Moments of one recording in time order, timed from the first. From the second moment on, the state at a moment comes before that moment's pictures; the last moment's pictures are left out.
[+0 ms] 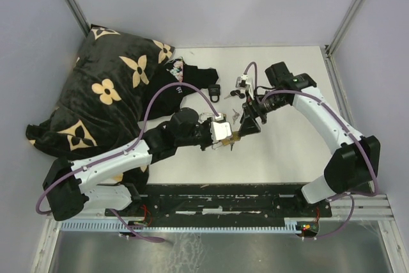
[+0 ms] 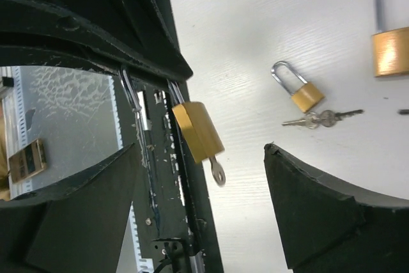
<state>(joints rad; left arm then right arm) -0.96 1.20 0.85 -0.05 0.28 0.46 0.38 1.52 1.35 -1.08 -0.97 -0.56</state>
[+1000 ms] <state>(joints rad) -0.73 1.20 0.98 -0.11 0.45 -0.17 0.26 1.22 1.22 -1.06 -1.08 -1.33</state>
